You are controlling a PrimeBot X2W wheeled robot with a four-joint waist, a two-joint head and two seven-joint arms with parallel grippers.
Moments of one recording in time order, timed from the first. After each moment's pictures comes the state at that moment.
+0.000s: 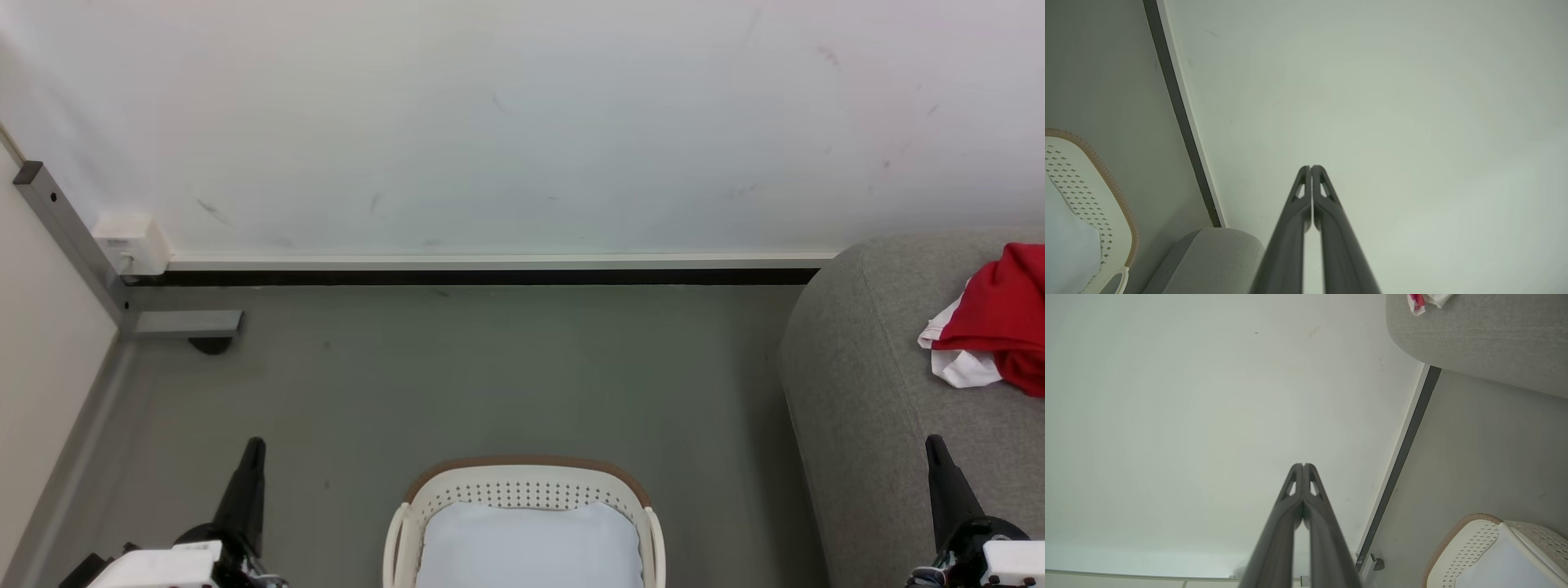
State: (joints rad) left arm -0.10 0.05 0.11 0.25 -1.61 -0.13 0.11; right arm -0.10 -0.05 -0.11 0.25 1.61 0.13 0.11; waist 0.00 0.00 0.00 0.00
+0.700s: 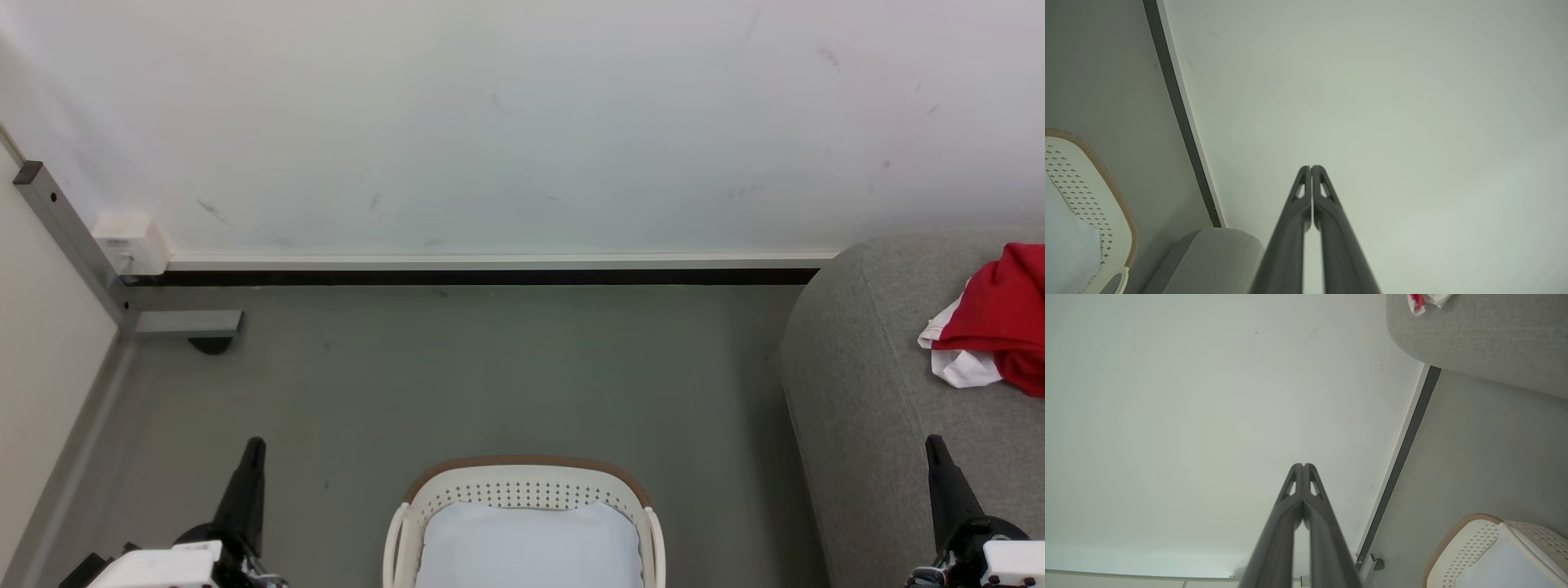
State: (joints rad) left arm -0.10 0.05 0.11 0.25 -1.61 -0.13 0.11; right arm -0.10 -0.05 -0.11 0.25 1.61 0.13 0.11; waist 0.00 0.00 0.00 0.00
